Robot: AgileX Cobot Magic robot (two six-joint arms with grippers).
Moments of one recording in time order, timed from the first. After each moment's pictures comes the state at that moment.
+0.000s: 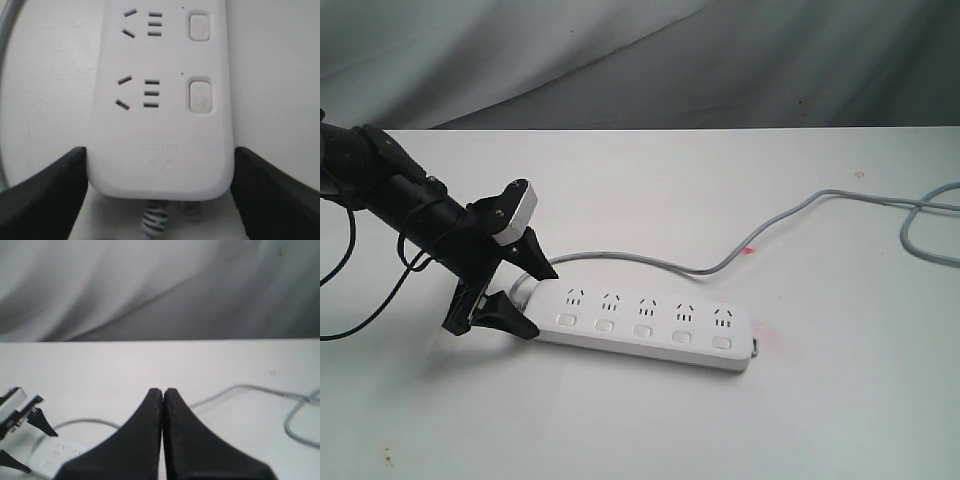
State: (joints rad) left arm -0.01 2.17 -1.29 -0.84 1.03 2.10; right arm 0.15 0.65 -0.76 0.21 0.56 0.00
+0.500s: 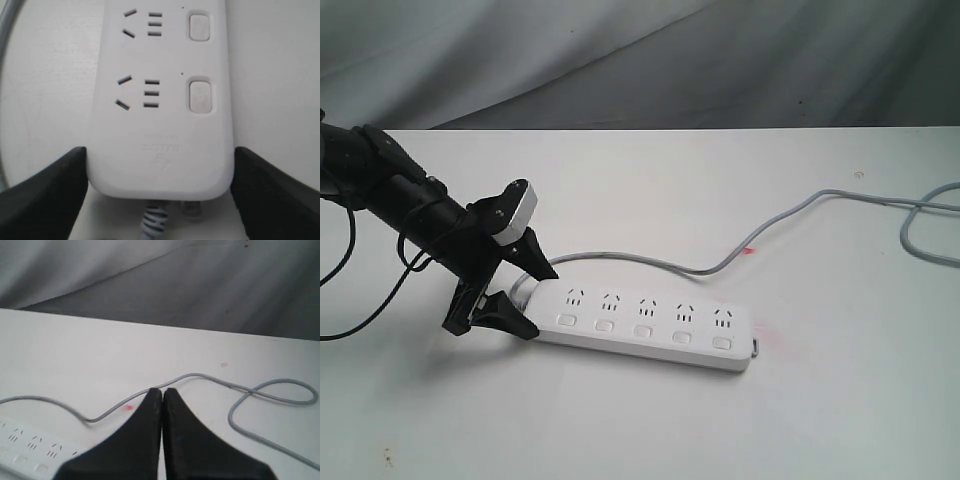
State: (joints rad) left arm -0.01 2.17 -1.29 -0.84 1.03 2.10; right arm 0.11 0.62 -0.75 0.07 0.61 -0.06
